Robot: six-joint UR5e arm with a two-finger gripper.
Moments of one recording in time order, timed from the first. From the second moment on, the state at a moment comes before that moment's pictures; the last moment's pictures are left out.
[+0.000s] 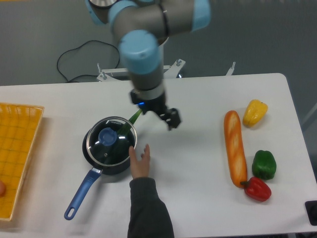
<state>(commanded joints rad) 2.56 -1.74 -1.60 -1.32 1.64 1.22</state>
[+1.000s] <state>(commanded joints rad) 2.91 -1.88 -1.49 -1.32 1.61 1.61</state>
